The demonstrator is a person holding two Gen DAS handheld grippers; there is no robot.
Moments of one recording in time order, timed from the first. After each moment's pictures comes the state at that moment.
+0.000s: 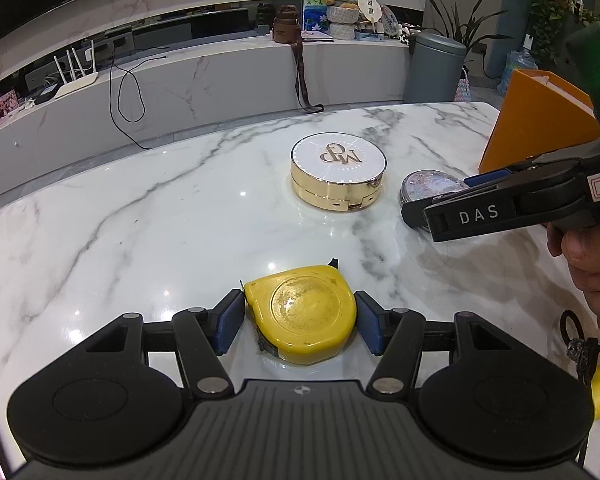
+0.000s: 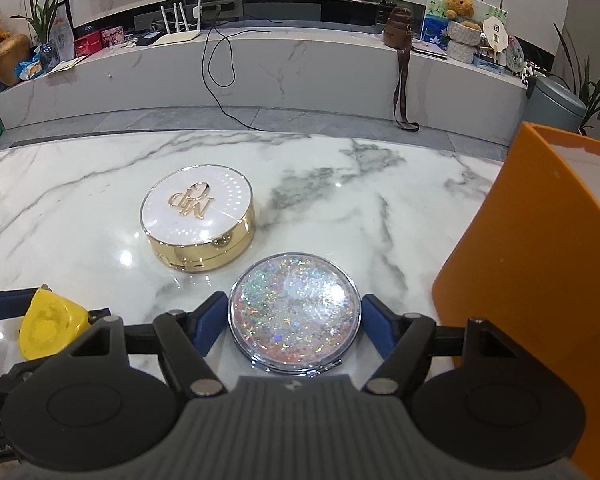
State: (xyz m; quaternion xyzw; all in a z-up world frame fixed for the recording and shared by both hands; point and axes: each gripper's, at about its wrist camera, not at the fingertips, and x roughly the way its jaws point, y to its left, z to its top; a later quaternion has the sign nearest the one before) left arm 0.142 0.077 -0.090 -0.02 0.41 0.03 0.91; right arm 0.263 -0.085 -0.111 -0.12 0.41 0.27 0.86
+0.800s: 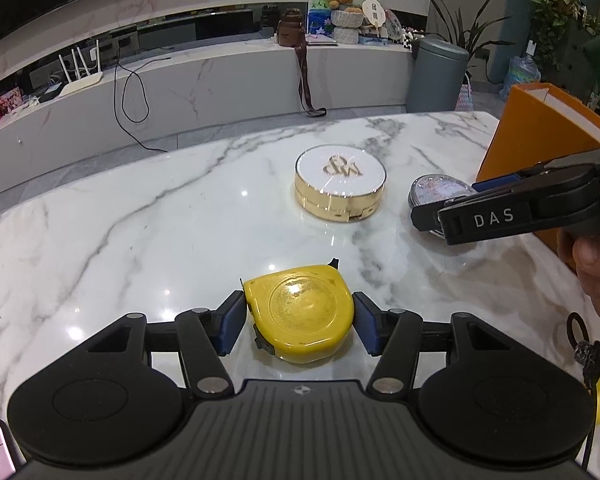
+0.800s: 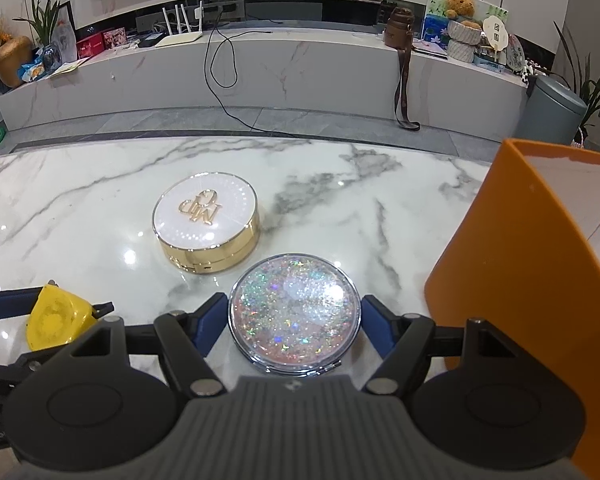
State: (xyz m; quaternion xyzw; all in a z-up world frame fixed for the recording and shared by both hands) left arm 0.139 0.080 -0.078 -0.03 0.41 0.04 0.91; right arm 0.259 -0.092 -0.098 -0.11 0.41 0.27 0.86
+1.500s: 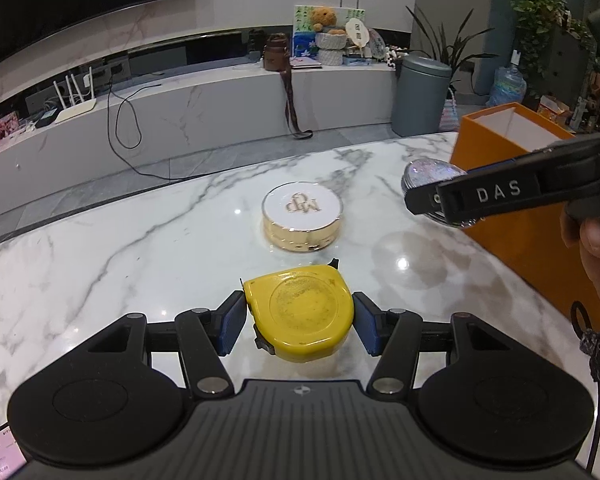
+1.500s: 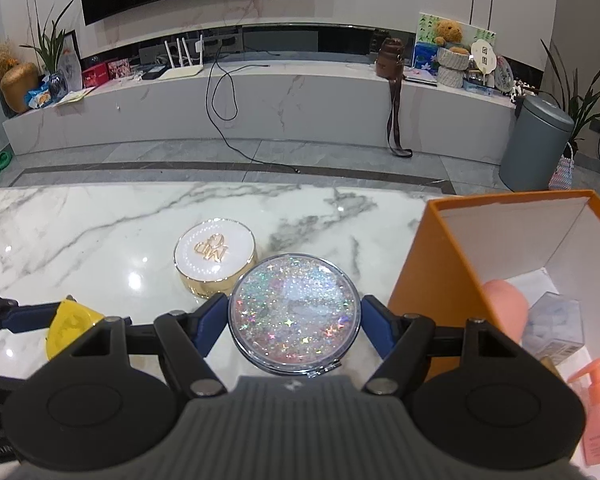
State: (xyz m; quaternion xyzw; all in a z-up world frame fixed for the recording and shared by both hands) left arm 0.127 0.056 -0.048 -0.01 0.38 0.02 0.92; right arm 0.240 -0.122 -0.046 -0.09 0.38 0.28 0.88
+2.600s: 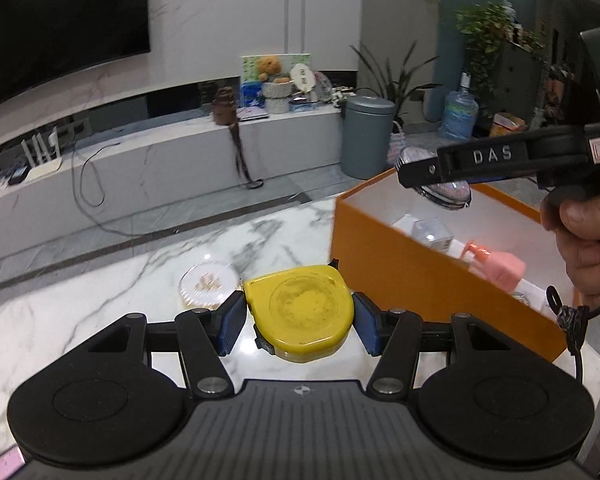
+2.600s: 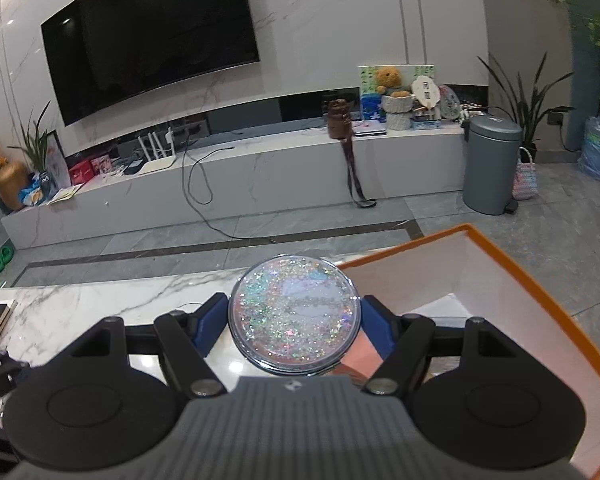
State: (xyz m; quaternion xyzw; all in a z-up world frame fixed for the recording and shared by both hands) left arm 0.114 -0.033 0.029 0.01 0.33 -0.03 0.94; right arm 0.224 -0.243 0.038 0.02 0.31 0.25 0.92
